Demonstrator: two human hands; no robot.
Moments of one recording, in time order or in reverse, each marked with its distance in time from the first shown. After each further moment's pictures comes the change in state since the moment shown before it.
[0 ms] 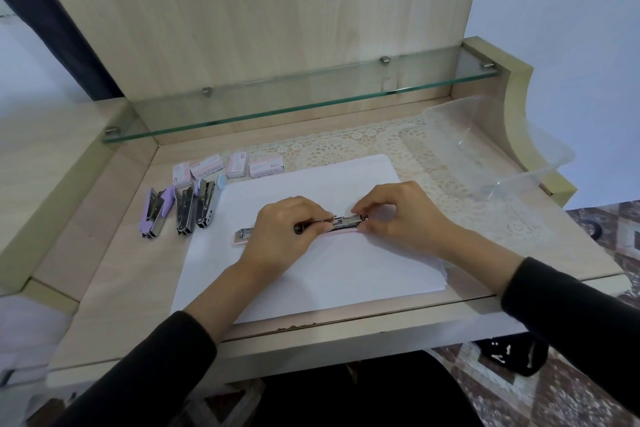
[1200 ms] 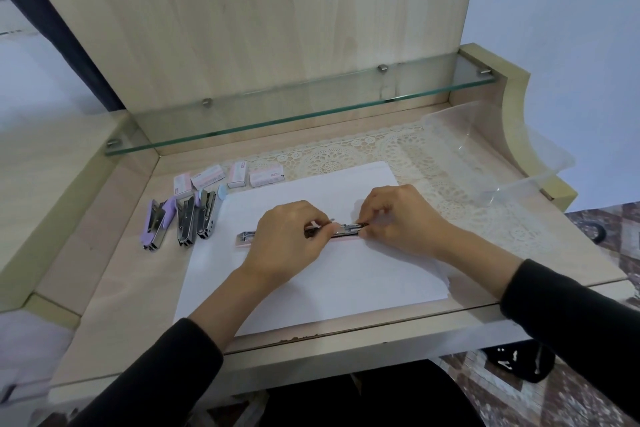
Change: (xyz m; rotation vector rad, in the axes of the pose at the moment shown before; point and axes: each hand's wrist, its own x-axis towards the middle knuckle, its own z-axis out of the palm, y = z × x) left_hand 0.011 0.015 -0.004 0.220 -0.066 -0.133; right_hand 0.010 0.005 0.001 -0.080 -0.013 -0.027
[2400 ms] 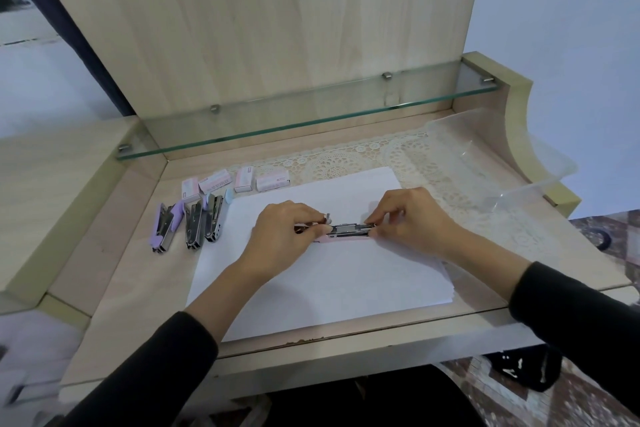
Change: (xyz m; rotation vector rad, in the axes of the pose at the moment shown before) left_hand 0.005 -0.008 -0.015 -0.082 -0.093 -0.102; right_hand -0.001 0.006 -0.003 0.051 0.046 0.054
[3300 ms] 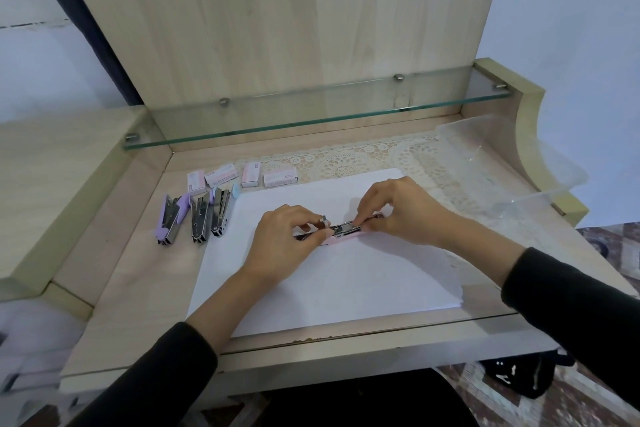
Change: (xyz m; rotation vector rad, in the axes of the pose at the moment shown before) left_hand -0.013 -0.012 0.006 -0.165 0.131 -0.054; right_hand 0.017 -0.030 -0.003 -0.124 -0.191 -0.028
